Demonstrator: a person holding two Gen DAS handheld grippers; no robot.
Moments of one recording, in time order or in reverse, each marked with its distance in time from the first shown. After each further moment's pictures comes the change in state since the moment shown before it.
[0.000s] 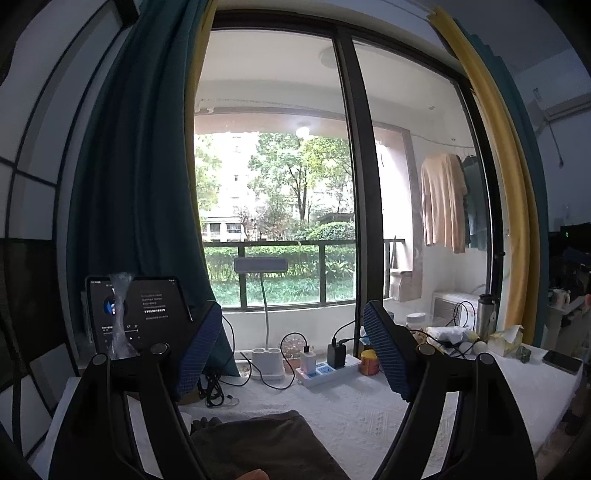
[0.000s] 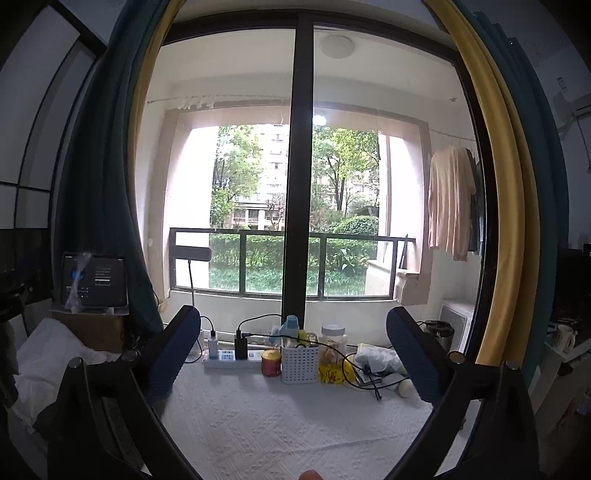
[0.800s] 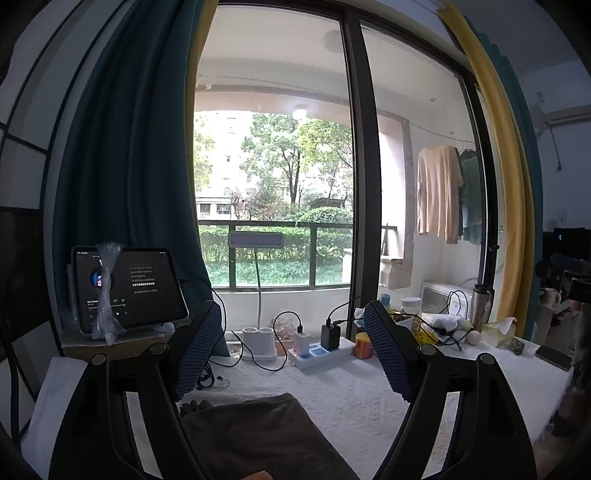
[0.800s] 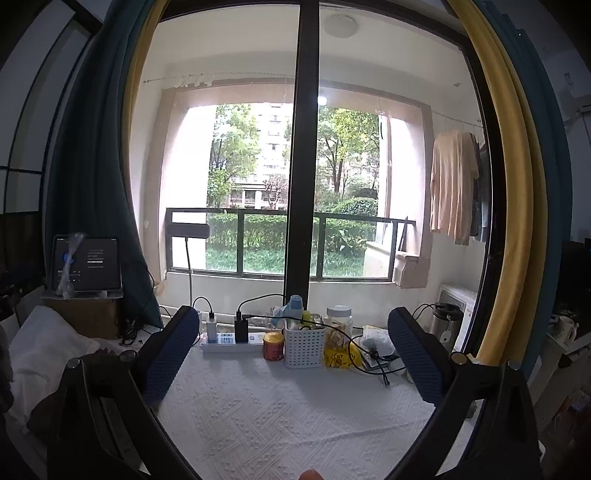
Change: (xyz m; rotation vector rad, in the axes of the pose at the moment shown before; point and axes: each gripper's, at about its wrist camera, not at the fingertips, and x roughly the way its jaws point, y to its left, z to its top) left arm 0.017 0.014 -0.017 -0.038 0.068 -0.040; right arm 0.025 0.008 -0.012 -0.005 0.084 -0.012
